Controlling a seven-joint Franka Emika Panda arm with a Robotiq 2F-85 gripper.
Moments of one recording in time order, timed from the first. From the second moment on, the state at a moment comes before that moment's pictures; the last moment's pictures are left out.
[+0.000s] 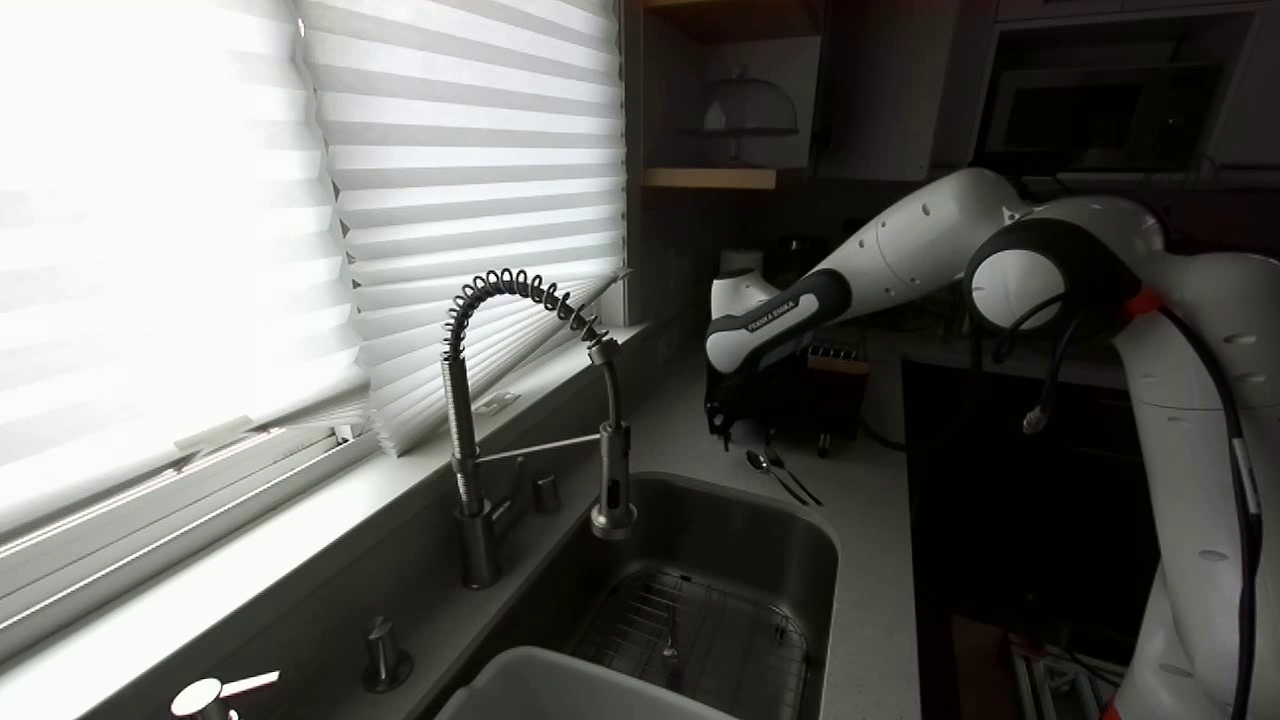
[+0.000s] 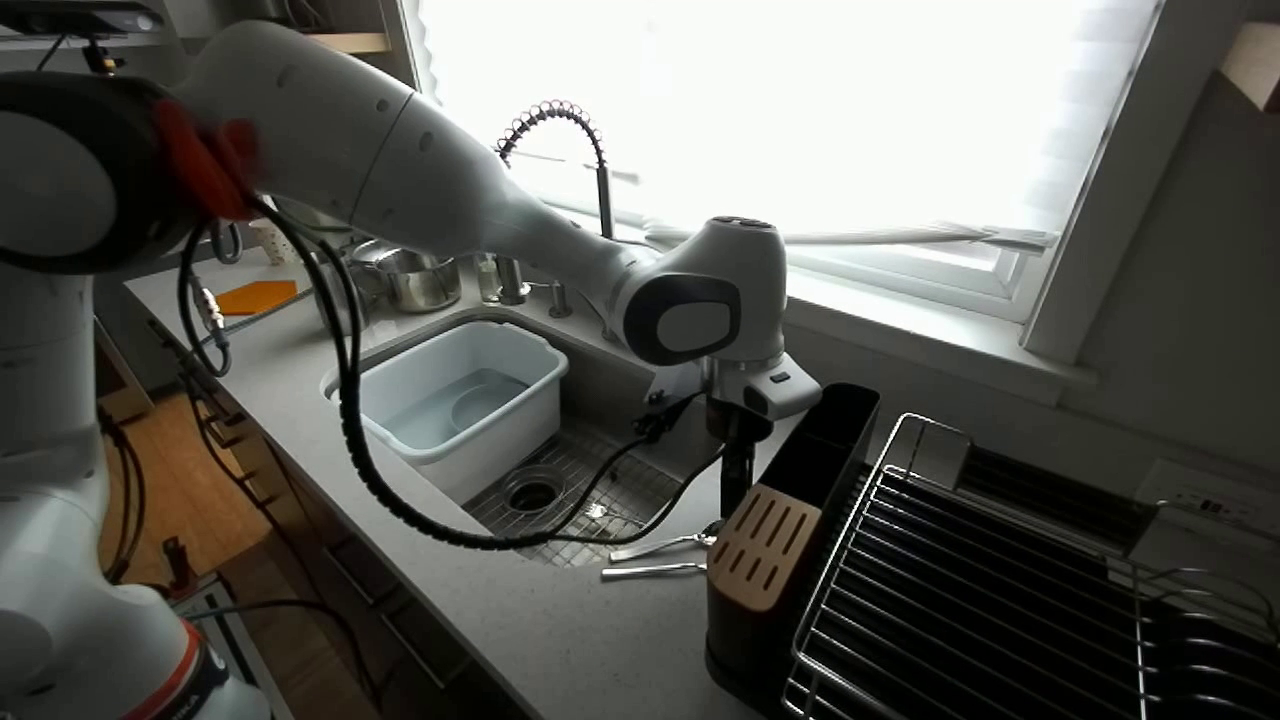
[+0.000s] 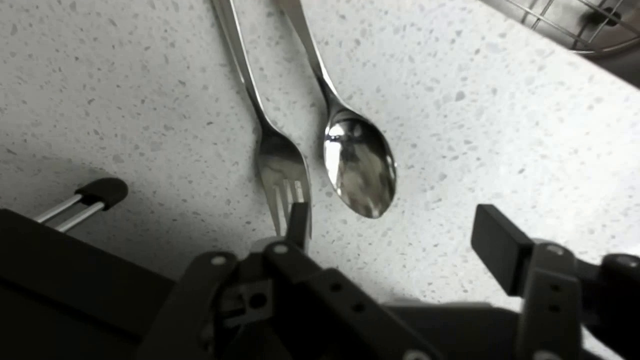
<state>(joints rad) -0.26 0.37 -0.30 -1.83 -0.06 2.19 0.57</state>
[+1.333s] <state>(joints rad) -0.22 -0.03 -0.30 -1.81 -0.24 1.91 0.54</state>
